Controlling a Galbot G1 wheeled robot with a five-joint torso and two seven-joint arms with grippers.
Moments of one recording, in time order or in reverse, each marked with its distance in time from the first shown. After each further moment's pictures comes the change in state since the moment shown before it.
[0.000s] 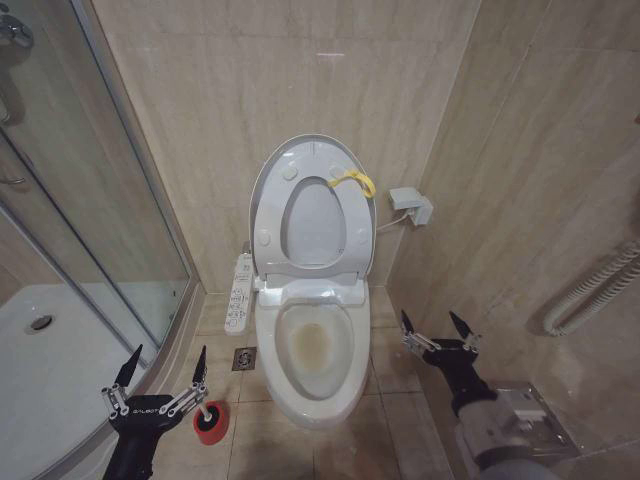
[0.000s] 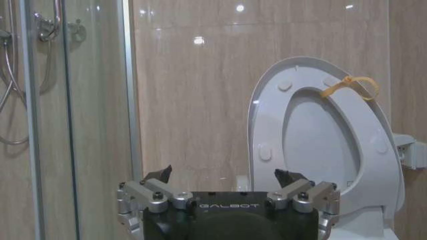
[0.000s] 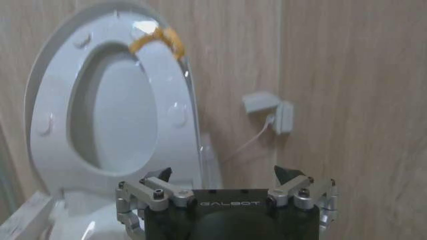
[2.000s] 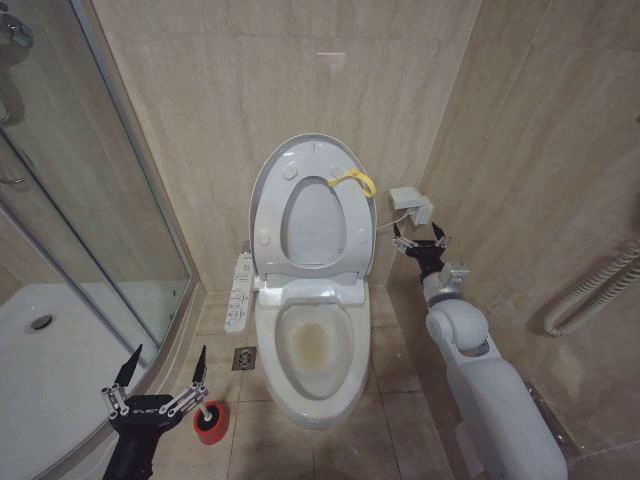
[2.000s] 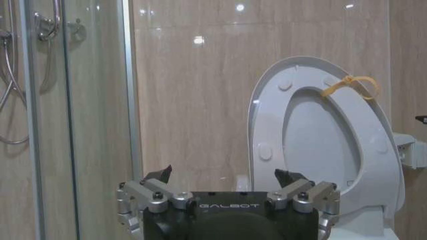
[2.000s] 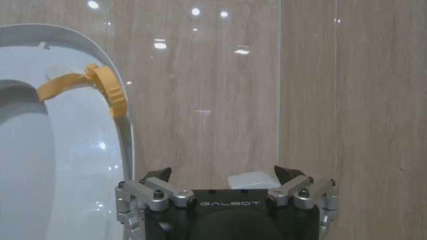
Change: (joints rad) left arm 0.000 0.000 0.000 0.000 0.000 0.000 0.000; right arm 0.776 -0.148 -0.112 -0.633 0.033 0.181 0.048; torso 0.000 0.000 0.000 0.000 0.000
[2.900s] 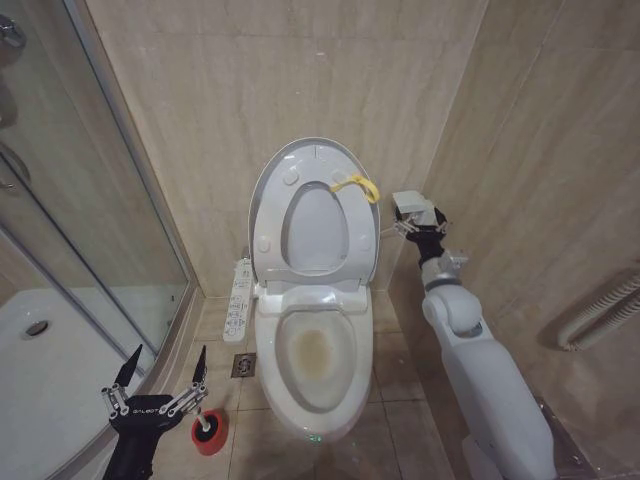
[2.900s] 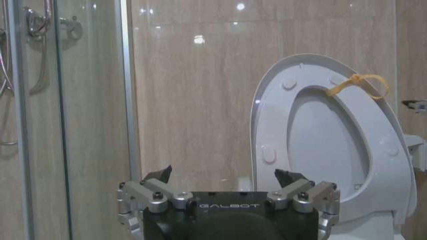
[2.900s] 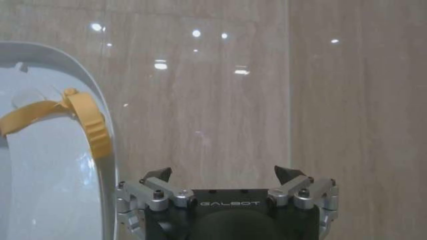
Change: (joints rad) left arm 0.000 0.000 0.000 0.000 0.000 0.000 0.000; right arm 0.131 0.006 -0.039 -0.092 -0.015 0.051 0.003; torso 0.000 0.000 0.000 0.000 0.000
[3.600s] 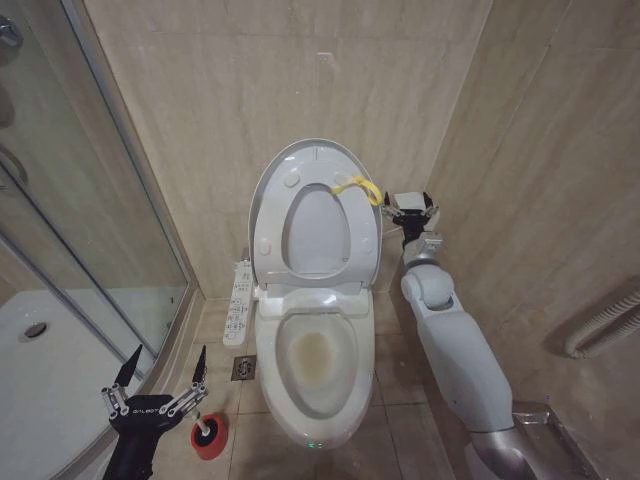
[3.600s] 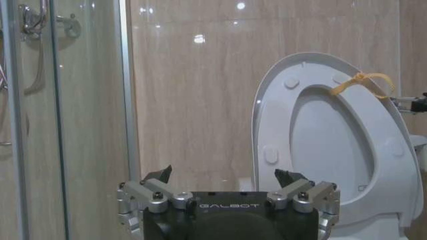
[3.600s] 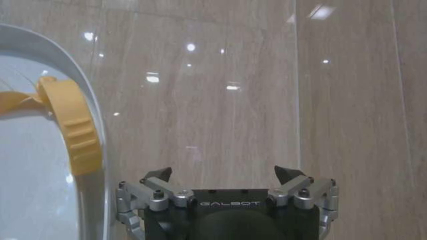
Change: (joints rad) left arm 0.000 0.000 0.000 0.000 0.000 0.000 0.000; right arm 0.150 0.080 -0.053 -0.191 -0.114 0.103 0.047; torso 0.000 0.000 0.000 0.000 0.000
